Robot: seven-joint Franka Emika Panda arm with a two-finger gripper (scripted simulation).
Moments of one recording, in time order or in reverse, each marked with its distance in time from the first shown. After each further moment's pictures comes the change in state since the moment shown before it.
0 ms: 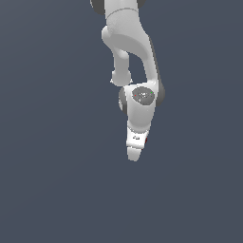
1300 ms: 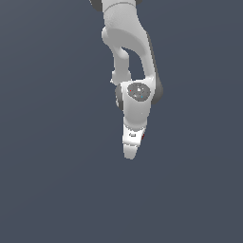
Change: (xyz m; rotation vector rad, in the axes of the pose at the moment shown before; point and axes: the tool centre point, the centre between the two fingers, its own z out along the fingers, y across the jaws) arm -0.015 0.001 -0.013 0.002 -0.001 -0.002
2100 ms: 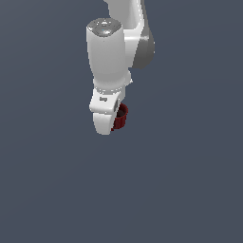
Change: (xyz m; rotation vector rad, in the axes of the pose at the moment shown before) arm -0.082 0.014 -0.151 0.000 0.002 -0.002
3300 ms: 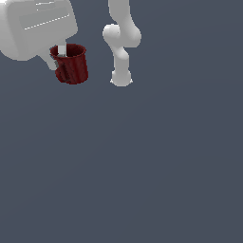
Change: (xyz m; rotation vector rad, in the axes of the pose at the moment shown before) arm -0.118 0.026 -0.214 0.001 0.000 0.002
